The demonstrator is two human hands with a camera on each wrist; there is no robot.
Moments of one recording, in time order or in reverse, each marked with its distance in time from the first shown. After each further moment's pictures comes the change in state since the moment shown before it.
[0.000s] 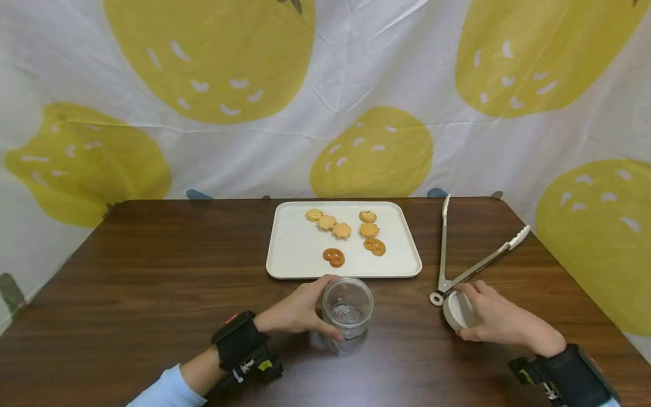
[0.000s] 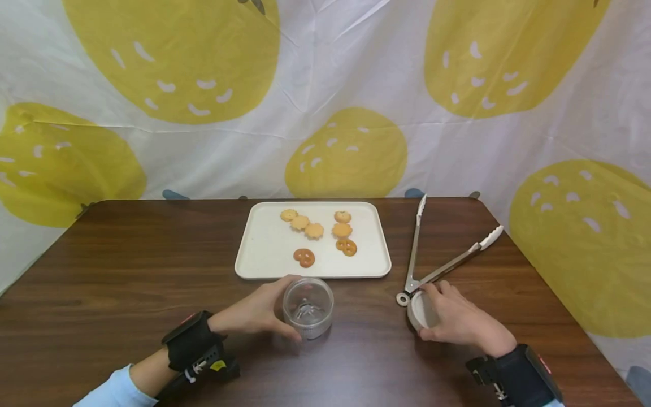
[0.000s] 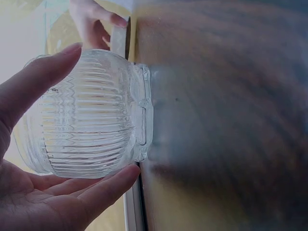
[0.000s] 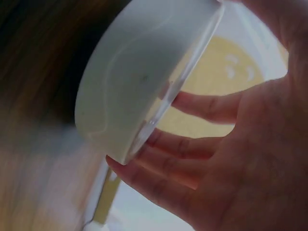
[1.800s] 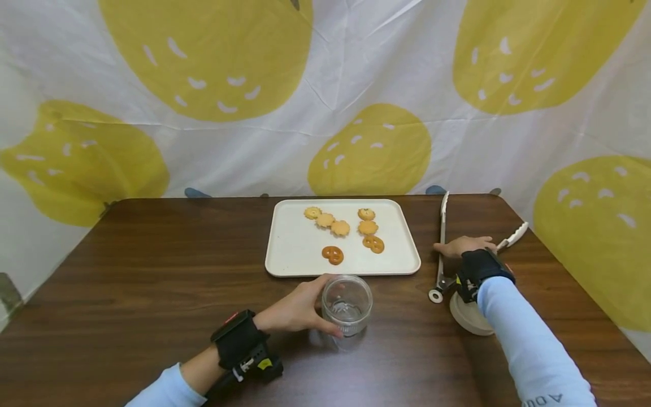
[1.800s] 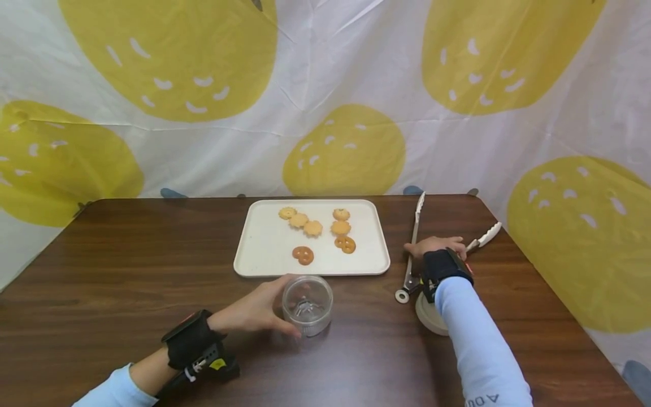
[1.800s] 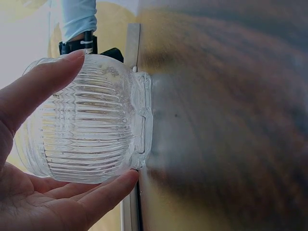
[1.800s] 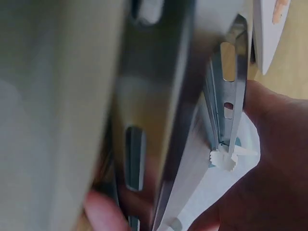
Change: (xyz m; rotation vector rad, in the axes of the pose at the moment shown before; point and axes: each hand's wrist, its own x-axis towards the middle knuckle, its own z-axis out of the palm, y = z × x) left_hand -0.001 -0.002 0.002 -0.082 -0.020 -0.019; right_hand 0.118 0.023 -0.021 0.083 -0.226 0.889
